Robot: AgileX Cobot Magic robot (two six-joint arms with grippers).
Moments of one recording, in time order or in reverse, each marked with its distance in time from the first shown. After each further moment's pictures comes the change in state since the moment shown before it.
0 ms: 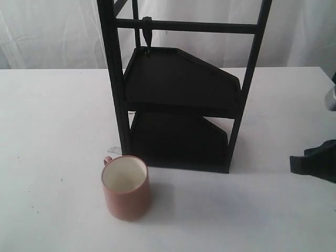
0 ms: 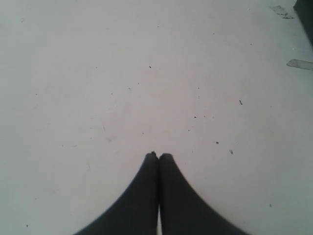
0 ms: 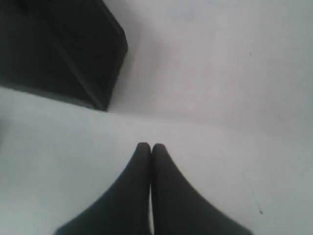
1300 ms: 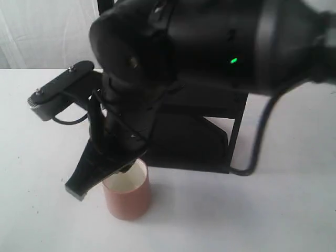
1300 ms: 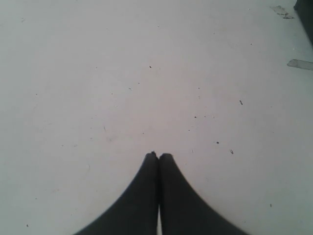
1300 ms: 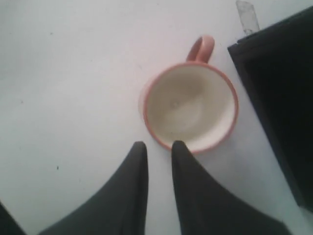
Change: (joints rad) left arm 0.000 0.000 0.000 0.000 0.000 0.000; right arm 0.888 0.824 -1.044 -0.379 0.651 0.193
